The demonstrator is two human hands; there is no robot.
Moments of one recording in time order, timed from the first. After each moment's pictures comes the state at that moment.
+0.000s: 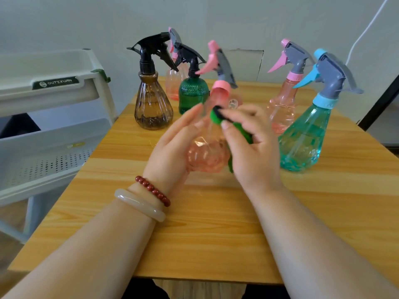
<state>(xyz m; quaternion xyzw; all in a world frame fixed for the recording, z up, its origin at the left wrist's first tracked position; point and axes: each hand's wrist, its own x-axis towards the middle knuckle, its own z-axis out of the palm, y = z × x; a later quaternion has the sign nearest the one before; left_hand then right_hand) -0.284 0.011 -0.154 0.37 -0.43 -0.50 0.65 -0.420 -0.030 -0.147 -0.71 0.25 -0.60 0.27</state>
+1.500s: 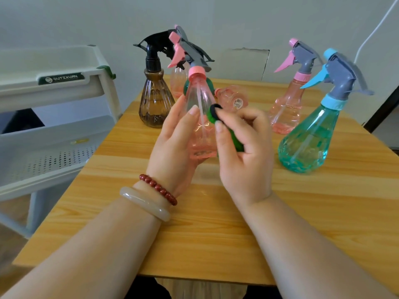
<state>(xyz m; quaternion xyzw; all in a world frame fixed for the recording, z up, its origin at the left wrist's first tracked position) -0.284 0.010 -0.153 0.32 -0.44 -0.49 0.68 -0.403 -0.020 -0.156 -0.73 0.24 -0.63 0.09</state>
